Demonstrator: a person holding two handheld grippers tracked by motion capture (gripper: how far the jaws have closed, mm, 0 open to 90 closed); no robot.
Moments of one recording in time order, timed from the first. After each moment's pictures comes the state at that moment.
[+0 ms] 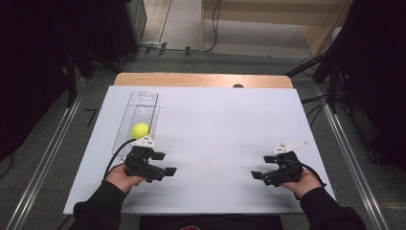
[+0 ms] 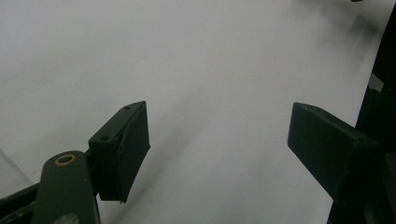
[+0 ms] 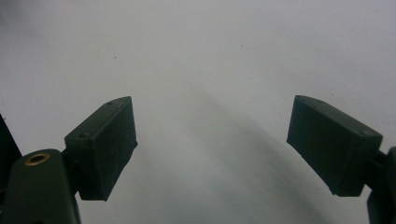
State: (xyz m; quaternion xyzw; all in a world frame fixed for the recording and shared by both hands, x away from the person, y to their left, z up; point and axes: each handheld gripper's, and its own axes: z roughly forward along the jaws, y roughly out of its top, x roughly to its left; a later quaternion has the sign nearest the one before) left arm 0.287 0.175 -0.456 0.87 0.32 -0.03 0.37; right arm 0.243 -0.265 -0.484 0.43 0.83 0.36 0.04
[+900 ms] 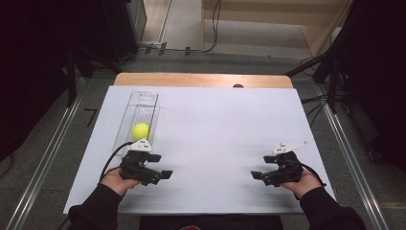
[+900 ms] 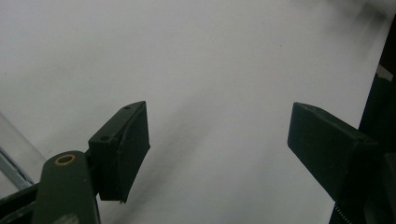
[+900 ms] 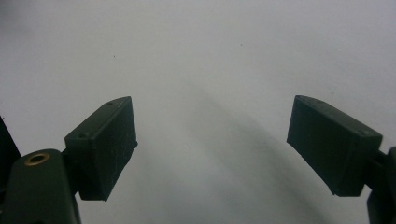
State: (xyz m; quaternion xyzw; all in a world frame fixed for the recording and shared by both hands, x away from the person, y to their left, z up) left arm 0.281 0.184 -0.457 0.88 0.31 -0.01 0.36; right arm 0.243 -0.265 -0.485 0.43 0.83 0.36 0.04
